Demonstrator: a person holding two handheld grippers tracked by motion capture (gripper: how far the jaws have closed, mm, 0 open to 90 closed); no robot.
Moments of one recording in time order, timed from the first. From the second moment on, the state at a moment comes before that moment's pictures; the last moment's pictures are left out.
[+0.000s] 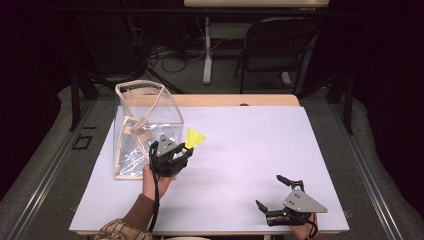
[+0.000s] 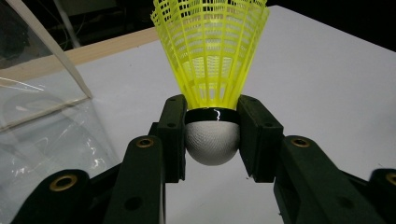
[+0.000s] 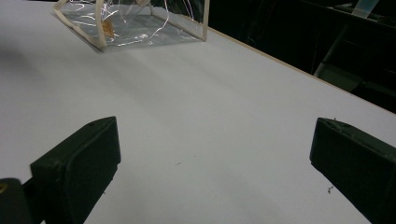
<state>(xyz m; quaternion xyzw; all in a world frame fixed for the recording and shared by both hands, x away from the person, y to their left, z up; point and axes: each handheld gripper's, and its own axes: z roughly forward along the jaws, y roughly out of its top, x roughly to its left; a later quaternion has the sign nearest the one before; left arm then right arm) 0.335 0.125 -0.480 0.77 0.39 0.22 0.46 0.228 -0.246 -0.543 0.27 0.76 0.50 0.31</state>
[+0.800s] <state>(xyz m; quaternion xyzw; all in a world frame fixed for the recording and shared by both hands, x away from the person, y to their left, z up) 0.343 0.124 -0.446 0.75 0.37 0.25 0.48 0.228 -0.246 -0.543 0.27 0.76 0.50 0.31</state>
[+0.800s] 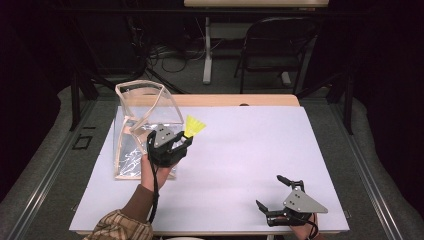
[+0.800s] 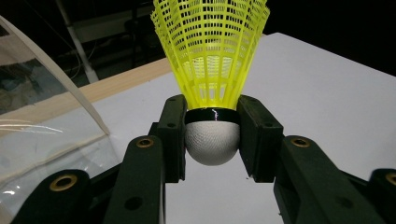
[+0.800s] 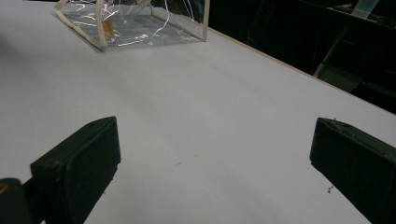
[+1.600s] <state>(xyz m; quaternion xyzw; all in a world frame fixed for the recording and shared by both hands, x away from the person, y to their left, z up) 0.365 0.124 -0.425 0.75 0.37 0.27 0.48 0.228 -0.246 -0.543 0.27 0.76 0.51 0.31</state>
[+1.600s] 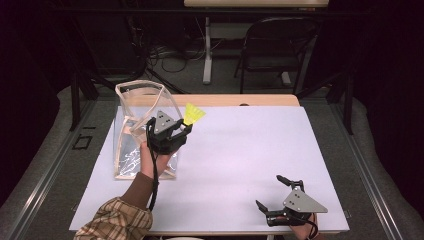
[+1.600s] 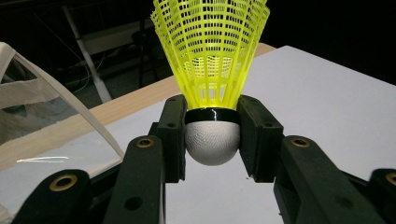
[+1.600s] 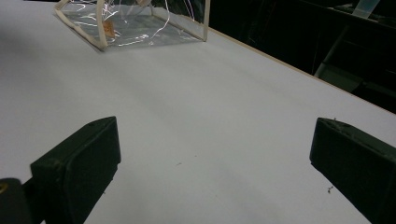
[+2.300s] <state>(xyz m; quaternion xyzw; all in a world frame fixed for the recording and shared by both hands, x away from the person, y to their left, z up) 0.385 0.126 -0.418 0.75 0.37 0.27 0.47 0.228 -0.246 -0.543 0.27 0.76 0.50 0.31</state>
